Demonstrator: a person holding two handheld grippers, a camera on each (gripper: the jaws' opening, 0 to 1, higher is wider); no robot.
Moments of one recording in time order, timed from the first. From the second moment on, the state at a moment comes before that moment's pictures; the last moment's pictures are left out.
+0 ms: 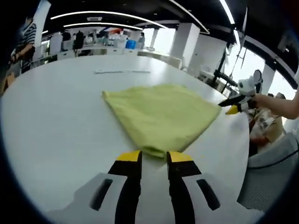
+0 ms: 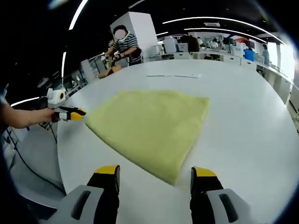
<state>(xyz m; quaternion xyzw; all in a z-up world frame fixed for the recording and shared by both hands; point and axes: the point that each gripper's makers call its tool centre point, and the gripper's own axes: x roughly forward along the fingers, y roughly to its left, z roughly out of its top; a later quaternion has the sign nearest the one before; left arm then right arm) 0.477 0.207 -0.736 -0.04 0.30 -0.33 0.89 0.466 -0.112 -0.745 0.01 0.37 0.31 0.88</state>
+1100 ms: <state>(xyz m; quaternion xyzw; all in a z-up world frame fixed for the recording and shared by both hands) 0.474 0.204 -0.741 -0.08 0.31 -0.35 0.88 0.471 -0.120 -0.745 0.02 0.35 0.30 0.89</state>
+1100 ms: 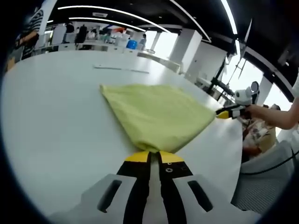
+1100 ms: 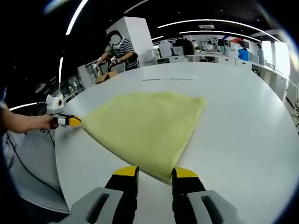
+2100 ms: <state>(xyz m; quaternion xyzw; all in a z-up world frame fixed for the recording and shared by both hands) 0.471 0.212 -0.733 -0.09 0.31 -0.34 0.88 0.470 -0.133 -0.746 0.00 0.36 0.28 0.89</state>
